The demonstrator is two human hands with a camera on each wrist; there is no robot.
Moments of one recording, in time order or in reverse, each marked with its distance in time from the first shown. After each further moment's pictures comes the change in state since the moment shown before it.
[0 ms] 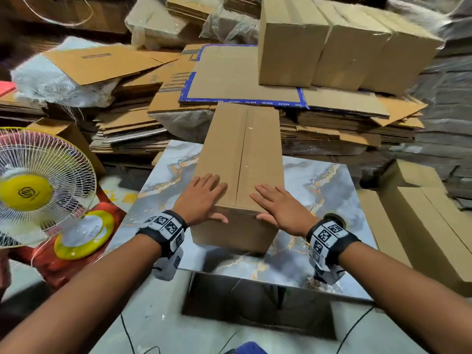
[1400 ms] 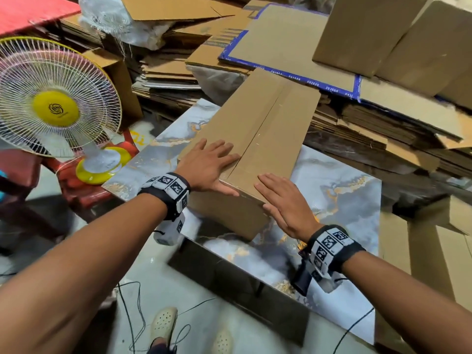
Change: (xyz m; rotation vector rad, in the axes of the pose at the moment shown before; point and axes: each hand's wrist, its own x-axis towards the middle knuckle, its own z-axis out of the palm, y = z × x) left_hand 0.023 0.044 -0.012 0.013 -0.141 -0.271; right_hand -0.011 0.054 0.033 0.148 0.302 -0.377
